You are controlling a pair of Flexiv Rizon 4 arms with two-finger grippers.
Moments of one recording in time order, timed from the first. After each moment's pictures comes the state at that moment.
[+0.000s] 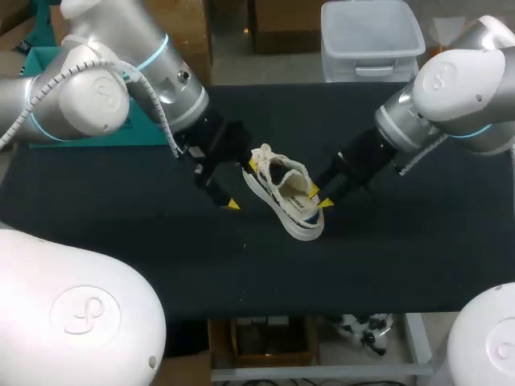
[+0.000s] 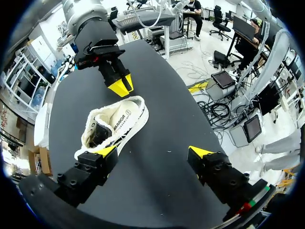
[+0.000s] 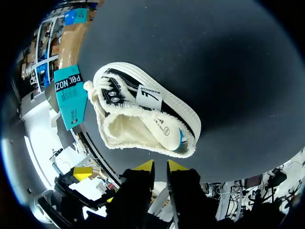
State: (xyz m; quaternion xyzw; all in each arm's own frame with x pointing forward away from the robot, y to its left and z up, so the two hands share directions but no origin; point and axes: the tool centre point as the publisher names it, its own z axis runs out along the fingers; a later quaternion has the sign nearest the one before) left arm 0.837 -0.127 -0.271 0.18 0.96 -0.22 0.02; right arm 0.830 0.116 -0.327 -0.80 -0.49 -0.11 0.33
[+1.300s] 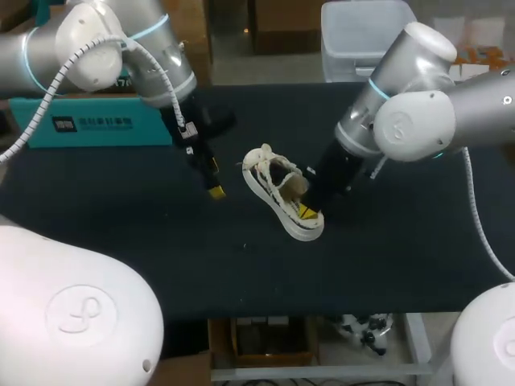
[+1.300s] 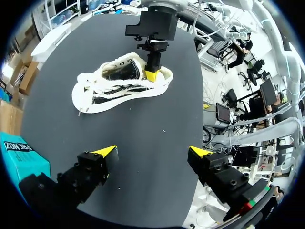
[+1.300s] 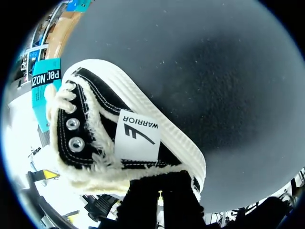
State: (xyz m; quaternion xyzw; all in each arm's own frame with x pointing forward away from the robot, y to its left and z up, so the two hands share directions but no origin) left arm 0.859 -0.072 -0.284 -0.12 0.98 -0.15 -0.10; right arm 0.855 0.129 -0.403 -0.80 -0.54 -0.07 0.24
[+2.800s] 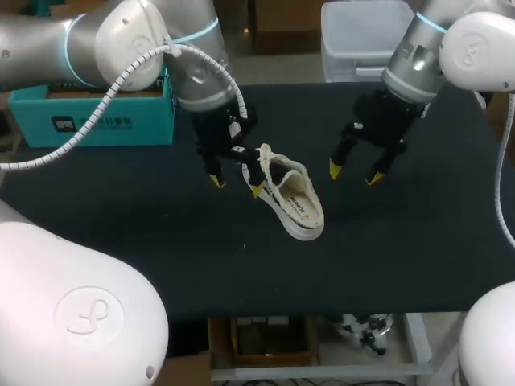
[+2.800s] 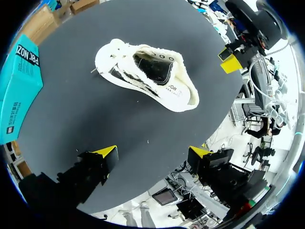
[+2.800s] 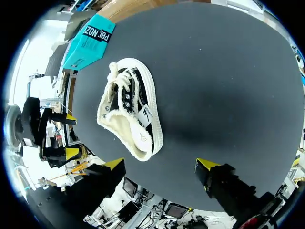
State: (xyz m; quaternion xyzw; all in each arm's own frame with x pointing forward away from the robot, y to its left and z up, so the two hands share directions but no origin) left arm 0.837 -0.121 -0.280 -0.49 0.86 -0.06 -0.11; right arm 0.866 0.028 -0.303 -0.60 -0.77 -0.09 0.19
